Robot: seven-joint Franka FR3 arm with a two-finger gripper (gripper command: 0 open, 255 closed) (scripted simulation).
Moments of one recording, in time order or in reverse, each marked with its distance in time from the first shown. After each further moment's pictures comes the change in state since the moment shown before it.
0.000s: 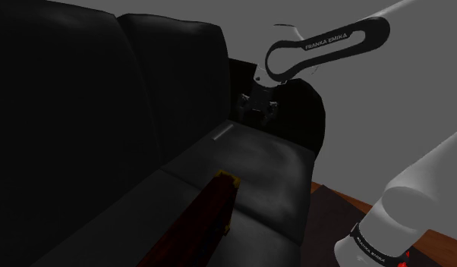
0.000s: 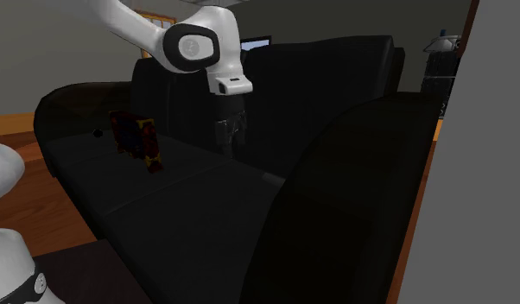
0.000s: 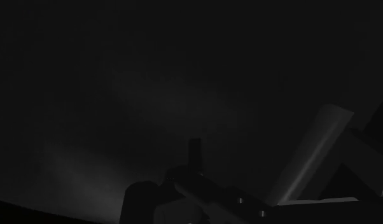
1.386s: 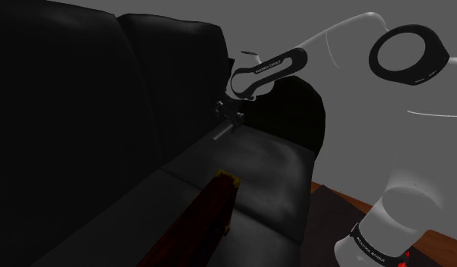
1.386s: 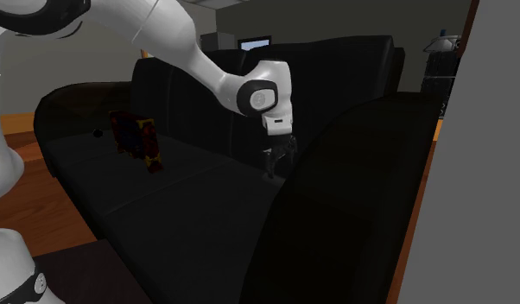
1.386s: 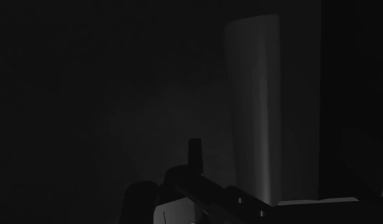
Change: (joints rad) arm 0.016 0.531 -0.031 0.375 -0.095 0.201 0.513
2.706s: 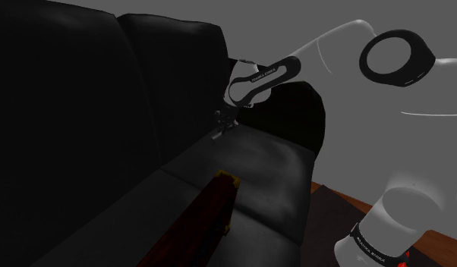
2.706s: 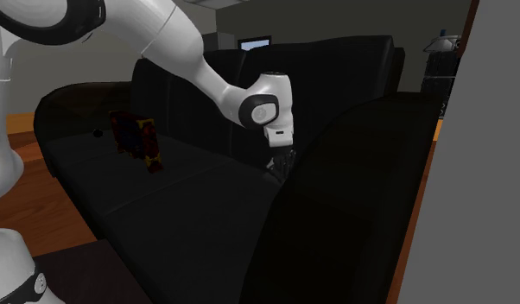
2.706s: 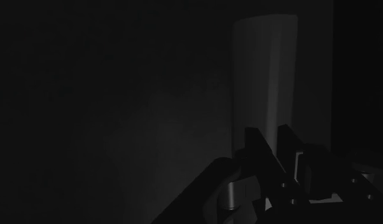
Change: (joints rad) arm 0.007 0.057 -0.007 -0.008 0.004 0.087 0.000
